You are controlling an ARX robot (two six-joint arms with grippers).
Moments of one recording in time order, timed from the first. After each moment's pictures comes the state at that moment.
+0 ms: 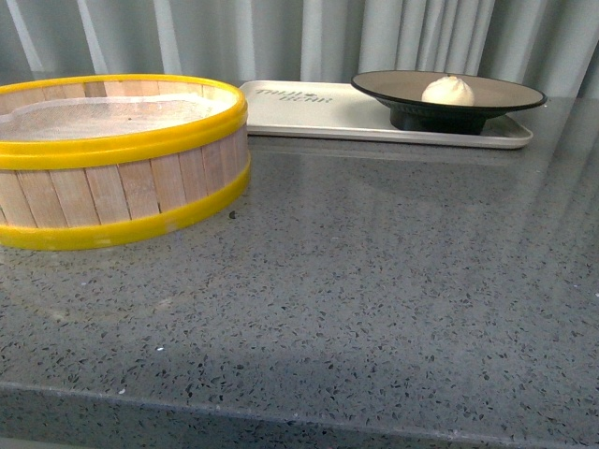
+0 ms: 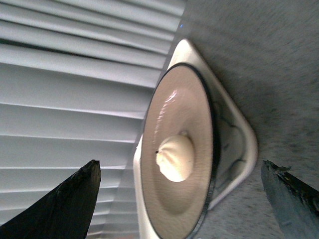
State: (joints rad) left arm 0.00 0.00 0.03 0.00 0.00 0.00; right arm -0.14 1.52 0.95 0.34 -0.15 1.14
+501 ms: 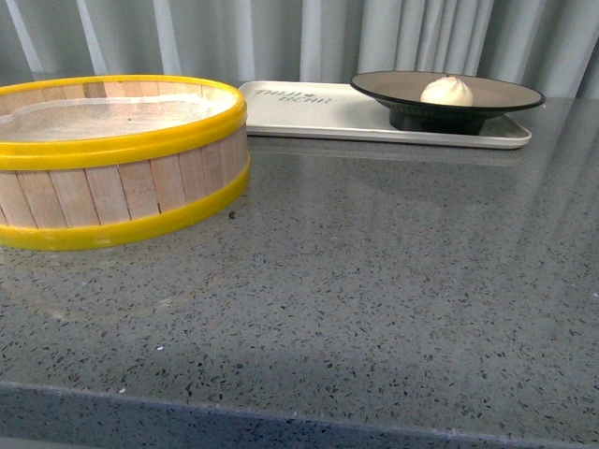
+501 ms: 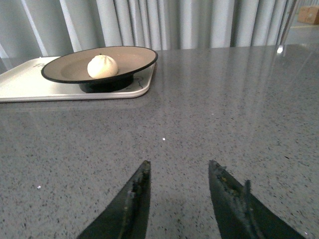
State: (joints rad) left arm 0.00 0.00 0.03 0.00 0.00 0.00; right arm -0.19 0.73 0.20 0.51 -0.18 0.06
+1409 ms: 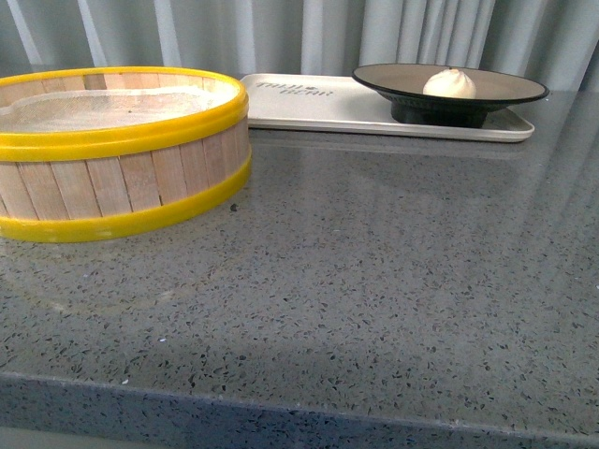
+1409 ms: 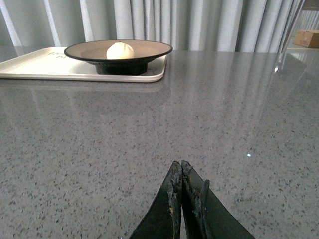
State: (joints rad) left arm 0.00 0.00 0.03 0.00 0.00 0.00; right arm 0.00 0.34 0.00 0.33 0.00 0.00
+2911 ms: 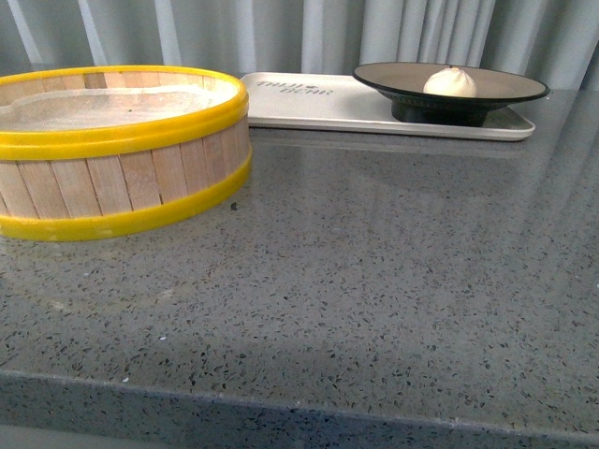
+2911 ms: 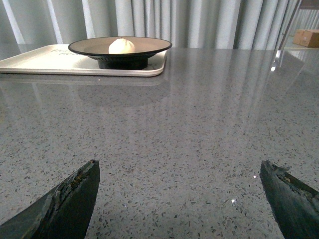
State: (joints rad) left arm 0.00 0.00 0.03 0.00 0.00 0.00; right arm 0.00 0.00 0.01 0.00 0.00 0.00
